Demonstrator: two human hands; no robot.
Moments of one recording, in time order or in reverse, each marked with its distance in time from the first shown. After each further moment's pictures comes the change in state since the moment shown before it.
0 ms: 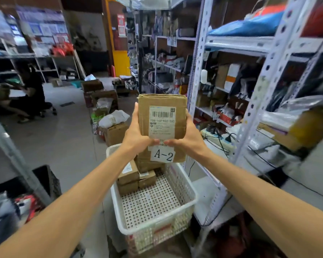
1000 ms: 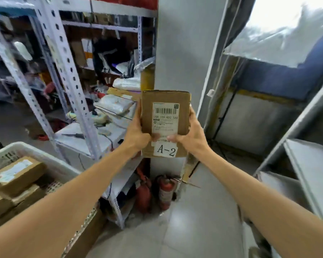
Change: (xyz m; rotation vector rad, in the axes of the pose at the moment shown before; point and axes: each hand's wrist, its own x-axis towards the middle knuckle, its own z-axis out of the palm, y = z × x) left_hand -0.164 0.096 0.363 -0.171 -0.689 0.152; right_hand -0.333 0.039 -0.269 -0.266 0.754 0.343
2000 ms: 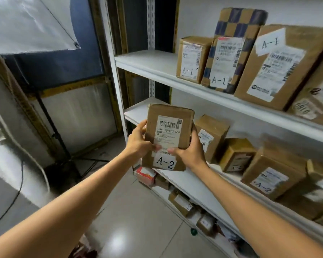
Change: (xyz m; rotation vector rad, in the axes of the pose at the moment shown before) left_hand 0.071 0.050 0.416 -0.095 -1.310 0.119; right_hand -0.110 0.134 -0.245 -0.228 1.219 0.564
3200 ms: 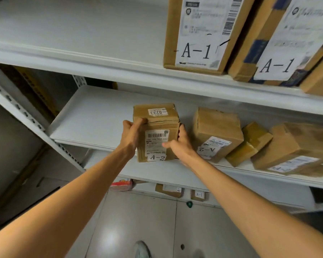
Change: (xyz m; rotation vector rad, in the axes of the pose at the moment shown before) left_hand 0.357 -0.107 0.042 -0.093 -0.350 -0.263; right_hand 0.242 0.125 0.074 0.039 0.332 0.649
